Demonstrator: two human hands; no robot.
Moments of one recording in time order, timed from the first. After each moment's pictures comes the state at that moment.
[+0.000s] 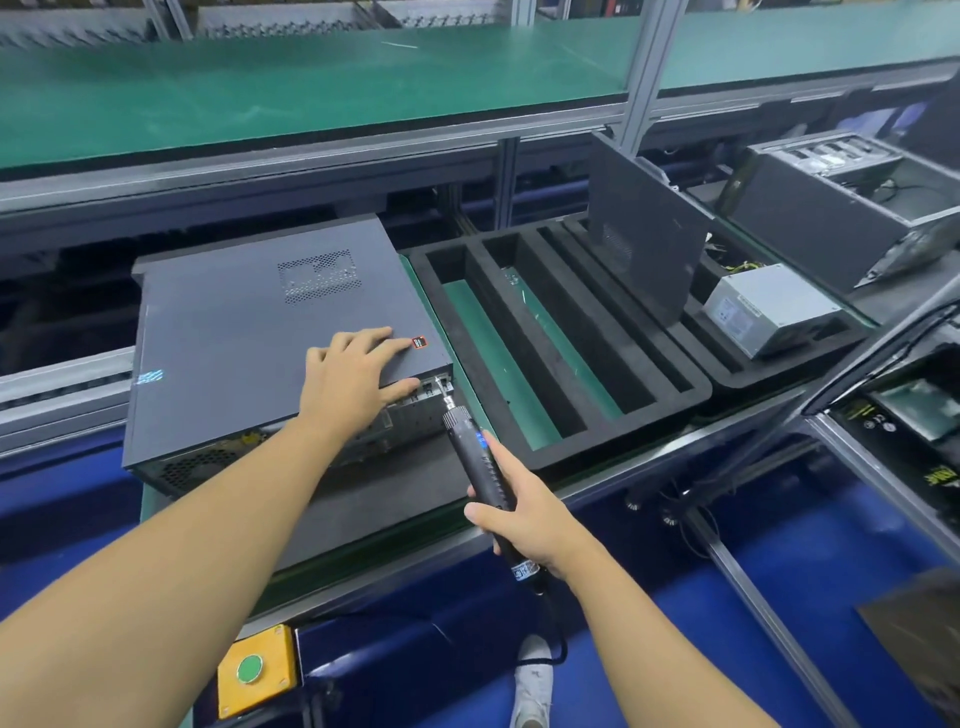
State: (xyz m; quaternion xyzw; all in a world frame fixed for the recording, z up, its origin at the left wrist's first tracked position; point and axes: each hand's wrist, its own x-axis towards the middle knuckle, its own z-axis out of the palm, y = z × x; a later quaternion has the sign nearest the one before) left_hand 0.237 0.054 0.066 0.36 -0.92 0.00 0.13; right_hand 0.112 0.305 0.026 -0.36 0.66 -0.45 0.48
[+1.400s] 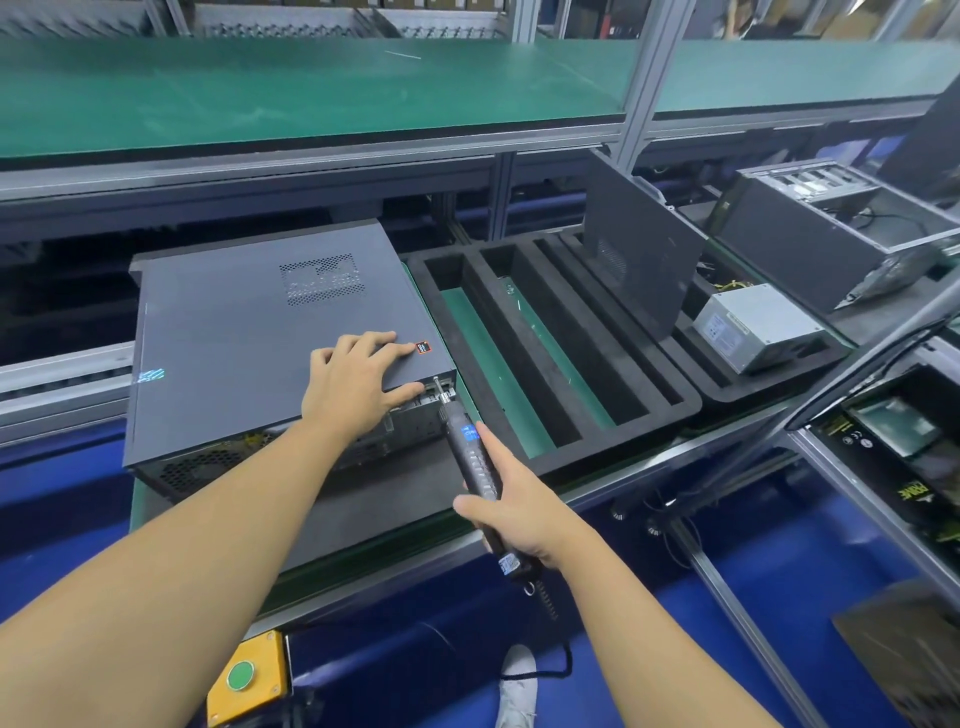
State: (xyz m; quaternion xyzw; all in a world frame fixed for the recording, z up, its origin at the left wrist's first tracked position) left_hand 0.240 0.048 0.065 0.35 -0.92 -0.03 0.14; right_hand 0.118 0.289 0.052 -0.35 0.67 -0.42 0.49
